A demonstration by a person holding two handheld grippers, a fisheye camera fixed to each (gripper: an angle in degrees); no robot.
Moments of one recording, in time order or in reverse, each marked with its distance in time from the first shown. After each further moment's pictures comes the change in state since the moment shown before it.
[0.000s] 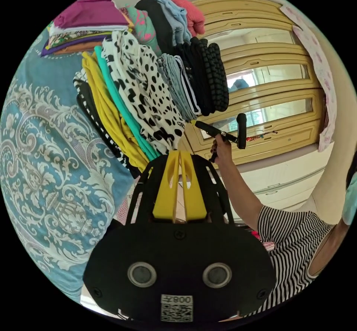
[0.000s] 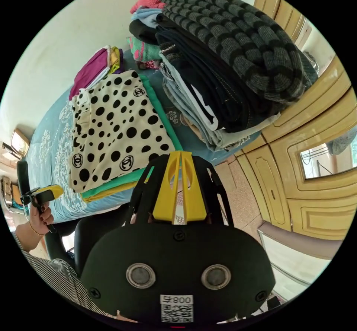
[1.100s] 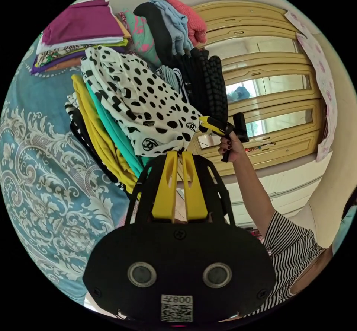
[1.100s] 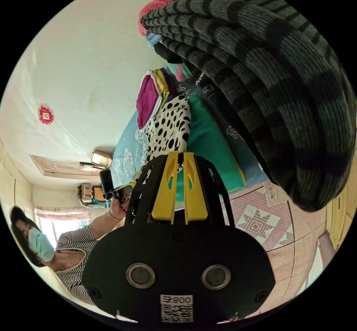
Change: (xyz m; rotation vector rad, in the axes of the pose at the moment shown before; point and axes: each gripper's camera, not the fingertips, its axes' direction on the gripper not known) left arm -0.180 0.153 -0.047 0.006 0.044 -0.053; right arm 0.100 -0.022 -0.020 -0.126 -0.691 0.117
